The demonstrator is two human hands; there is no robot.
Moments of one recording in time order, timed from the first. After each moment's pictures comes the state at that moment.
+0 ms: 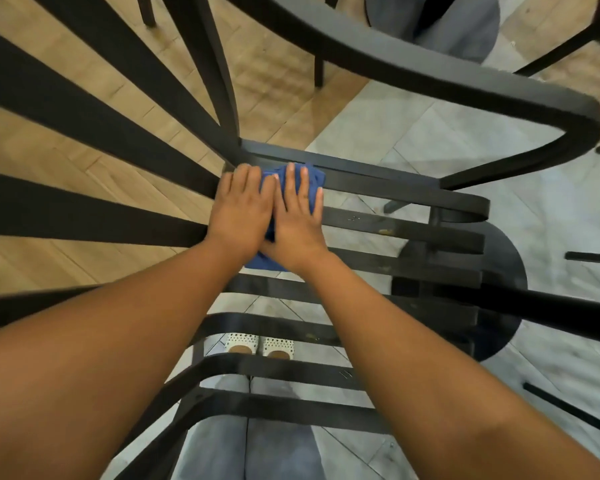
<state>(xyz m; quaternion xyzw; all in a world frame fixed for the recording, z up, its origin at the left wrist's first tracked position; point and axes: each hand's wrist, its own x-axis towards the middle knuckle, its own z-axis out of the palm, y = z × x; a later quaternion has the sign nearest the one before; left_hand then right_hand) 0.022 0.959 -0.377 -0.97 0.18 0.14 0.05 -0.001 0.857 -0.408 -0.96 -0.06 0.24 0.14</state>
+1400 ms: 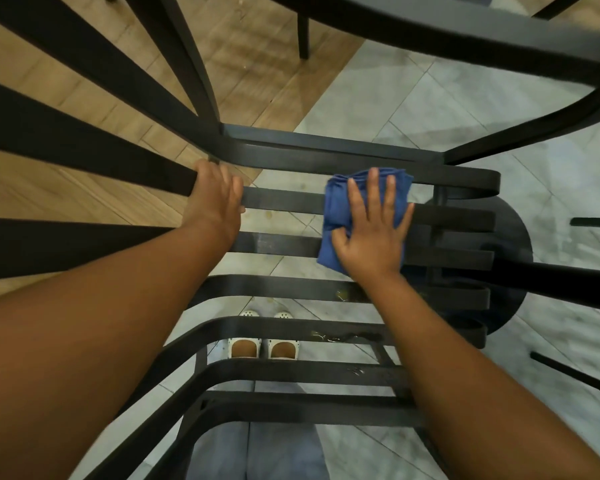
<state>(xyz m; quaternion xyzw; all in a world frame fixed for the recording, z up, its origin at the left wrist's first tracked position) 0.040 0.968 -0.382 -0.83 0.33 0.18 0.42 -0.045 0.765 -0.433 -0.99 0.09 0.11 0.07</state>
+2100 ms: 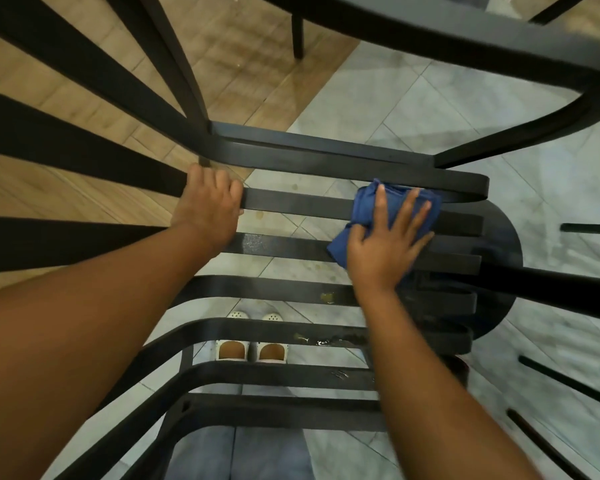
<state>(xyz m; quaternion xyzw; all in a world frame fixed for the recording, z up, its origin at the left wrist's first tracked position) 0.035 0.964 -0.395 -0.90 0.29 0.19 0.26 -0.056 0.746 -0.434 -0.95 0.29 0.07 0.06</state>
